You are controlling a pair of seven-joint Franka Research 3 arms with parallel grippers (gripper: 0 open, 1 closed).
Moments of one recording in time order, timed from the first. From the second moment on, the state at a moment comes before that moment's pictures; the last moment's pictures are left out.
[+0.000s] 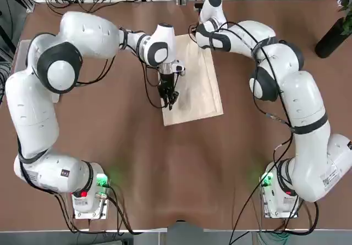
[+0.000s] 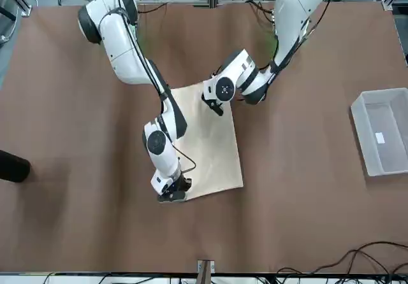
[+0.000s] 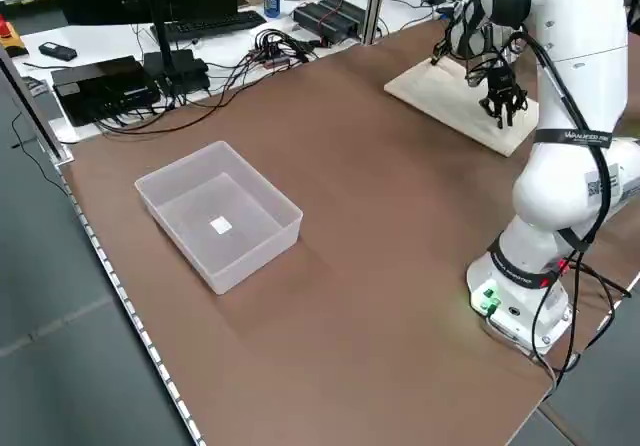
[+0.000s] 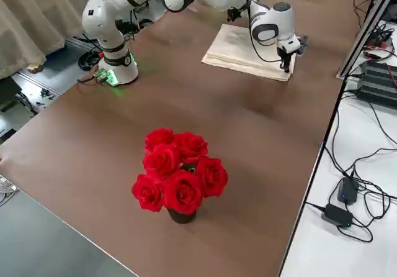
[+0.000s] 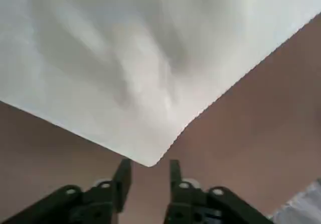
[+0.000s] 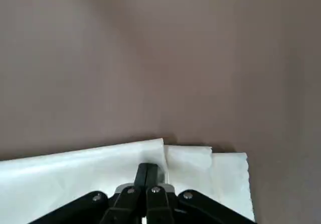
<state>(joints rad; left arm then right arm) -0.21 0.64 -0.66 -1.85 -0.03 2.00 -0.21 0.56 1.07 -0.07 -1.15 0.09 2.53 0.42</state>
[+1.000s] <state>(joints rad) 0.05 0.40 -0.57 -1.60 0.18 1.99 -0.25 0.54 0.90 -0.08 -1.15 0.05 2.25 0.36</state>
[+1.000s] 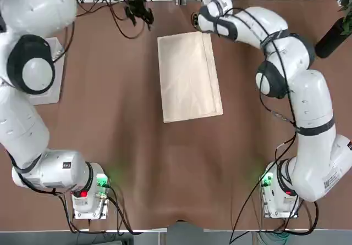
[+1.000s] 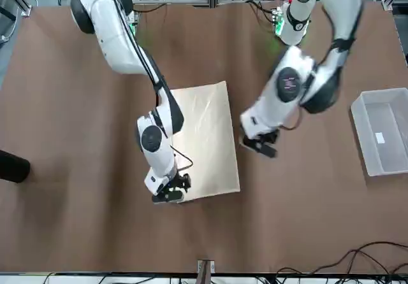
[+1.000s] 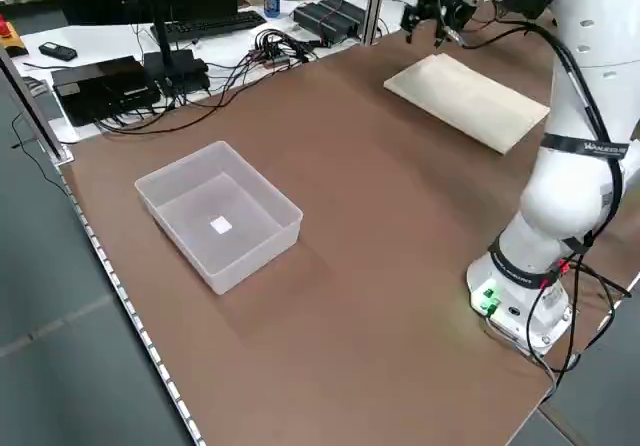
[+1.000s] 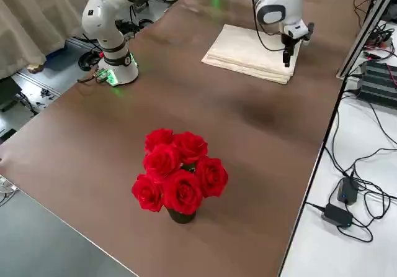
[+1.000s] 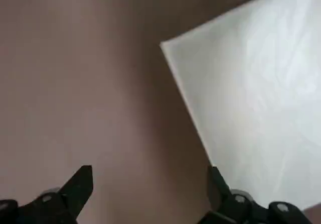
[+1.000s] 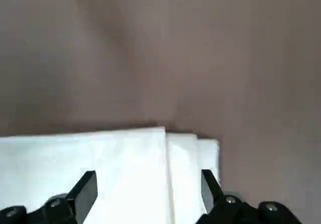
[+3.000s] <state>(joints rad) -0.02 -0.04 -0.04 -1.61 -0.03 1.58 -0.02 0.14 0.60 0.28 -1.97 0.71 2.56 -0.26</state>
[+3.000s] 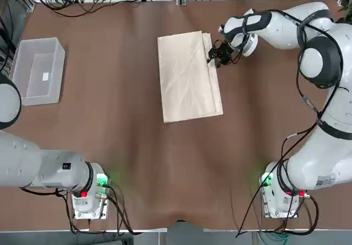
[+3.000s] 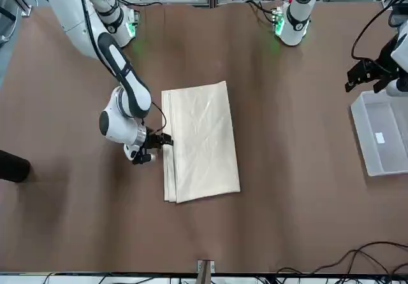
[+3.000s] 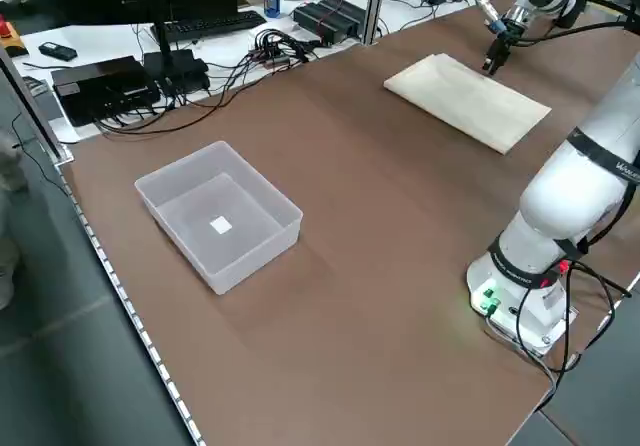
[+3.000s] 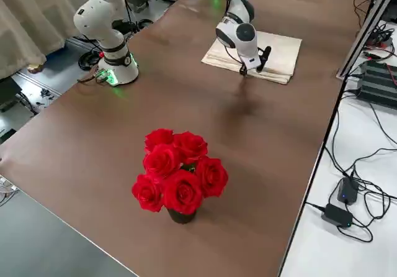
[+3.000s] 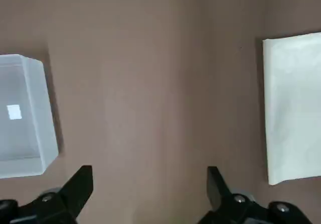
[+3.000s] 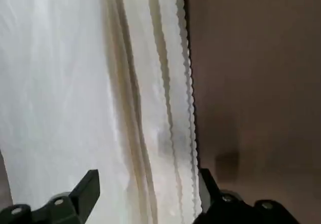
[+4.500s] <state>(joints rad) 0.01 -0.02 -0.06 -1.61 -0.02 1.68 -0.04 0.18 0.65 0.31 -1.92 0.85 2.58 -0.29</state>
